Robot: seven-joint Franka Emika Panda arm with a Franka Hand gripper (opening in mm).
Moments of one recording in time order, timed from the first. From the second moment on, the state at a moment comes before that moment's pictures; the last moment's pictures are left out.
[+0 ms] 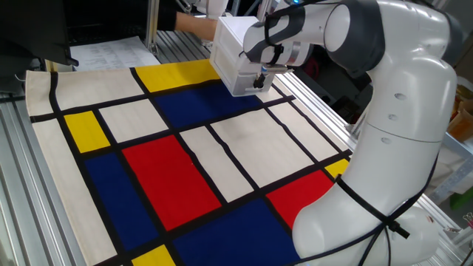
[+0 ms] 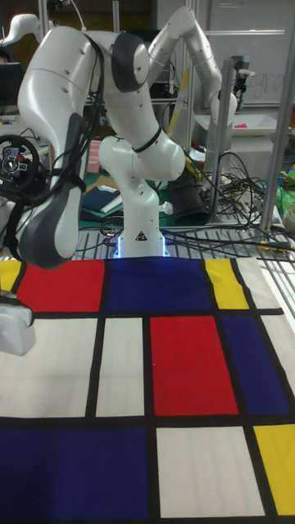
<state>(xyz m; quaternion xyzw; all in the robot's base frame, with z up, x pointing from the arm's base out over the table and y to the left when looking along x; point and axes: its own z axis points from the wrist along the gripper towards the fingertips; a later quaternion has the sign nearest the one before) 0.597 -0.275 0.175 0.13 0.99 -0.02 0.08</state>
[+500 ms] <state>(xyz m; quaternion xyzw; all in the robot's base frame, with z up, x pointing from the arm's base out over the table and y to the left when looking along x) 0.596 -0.275 0.176 0.12 0.99 0.01 0.05</state>
